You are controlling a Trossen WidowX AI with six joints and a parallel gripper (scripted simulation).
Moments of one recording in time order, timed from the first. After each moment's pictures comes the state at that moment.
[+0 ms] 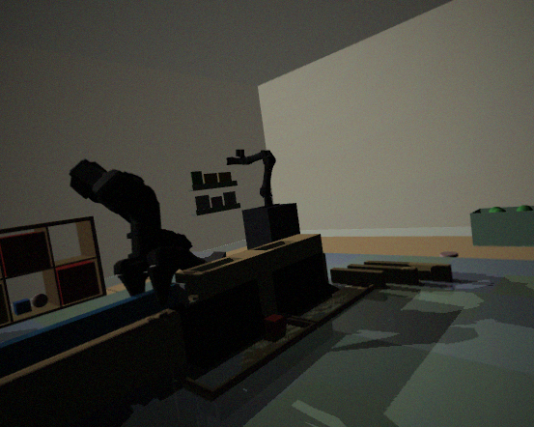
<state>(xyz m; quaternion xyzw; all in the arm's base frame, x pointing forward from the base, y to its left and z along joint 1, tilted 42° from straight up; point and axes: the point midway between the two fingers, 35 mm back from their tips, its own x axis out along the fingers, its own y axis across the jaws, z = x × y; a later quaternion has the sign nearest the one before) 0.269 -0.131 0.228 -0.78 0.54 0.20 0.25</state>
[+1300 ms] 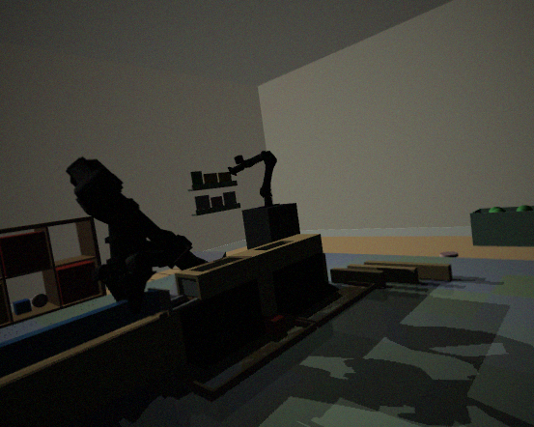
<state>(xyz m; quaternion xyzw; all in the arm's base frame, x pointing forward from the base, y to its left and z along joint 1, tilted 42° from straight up) 0.272 -0.159 0.254 -0.78 0.53 0.21 0.25</state>
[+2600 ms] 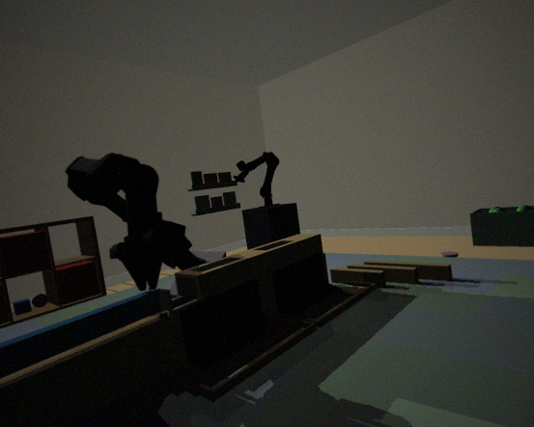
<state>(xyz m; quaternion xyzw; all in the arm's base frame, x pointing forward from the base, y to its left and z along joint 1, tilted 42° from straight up) 0.264 -0.110 0.254 -0.78 0.54 0.20 0.25</state>
